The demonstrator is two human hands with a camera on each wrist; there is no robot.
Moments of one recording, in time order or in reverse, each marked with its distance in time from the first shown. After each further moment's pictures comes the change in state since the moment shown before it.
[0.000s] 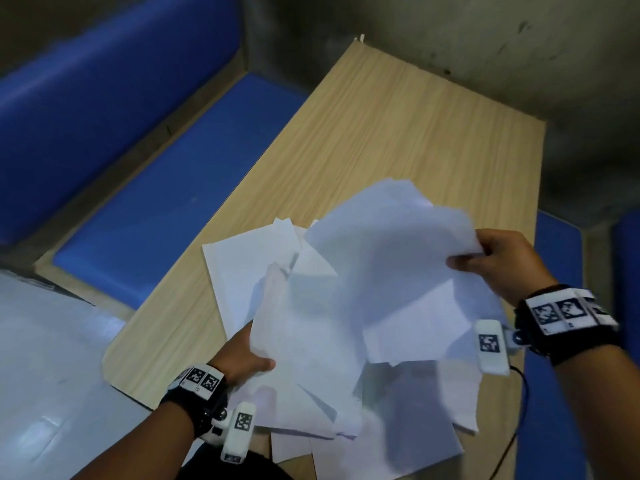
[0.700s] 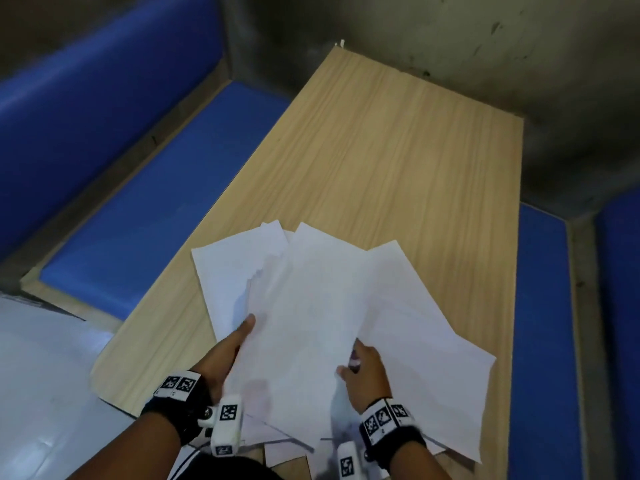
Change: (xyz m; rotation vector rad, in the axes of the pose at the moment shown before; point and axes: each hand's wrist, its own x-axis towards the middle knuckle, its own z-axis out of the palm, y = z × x) left_hand -0.012 0.021 0.001 -0.548 -0.121 -0.264; right_hand -0.109 0.082 0.244 0.192 -0.163 0.316
